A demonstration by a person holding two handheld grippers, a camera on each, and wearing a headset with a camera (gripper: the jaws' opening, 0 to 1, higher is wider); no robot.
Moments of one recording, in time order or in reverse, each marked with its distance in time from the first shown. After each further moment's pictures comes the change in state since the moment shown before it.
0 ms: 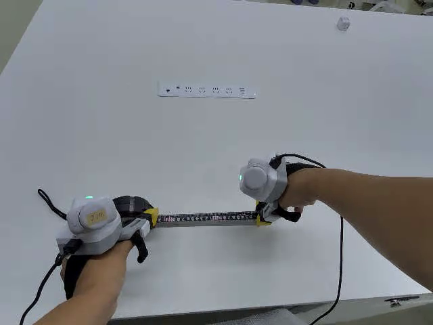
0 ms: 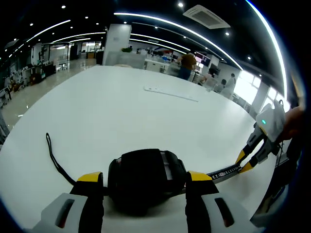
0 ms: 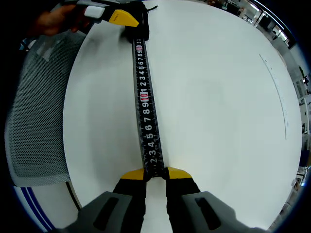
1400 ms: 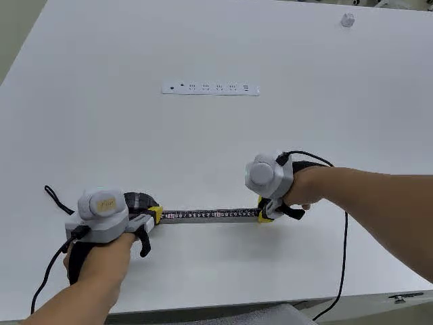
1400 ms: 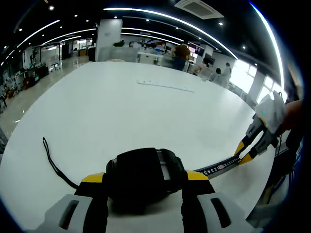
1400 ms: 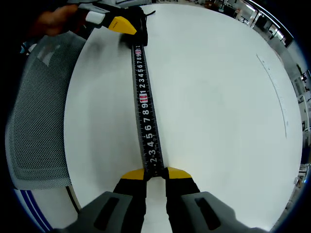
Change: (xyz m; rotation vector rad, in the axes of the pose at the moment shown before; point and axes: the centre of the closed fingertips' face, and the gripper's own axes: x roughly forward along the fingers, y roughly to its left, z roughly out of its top) left arm -0.004 -0.005 -0.004 0.065 0.069 -0.020; right arm 0.000 0.003 0.004 0.017 -0.051 -0.002
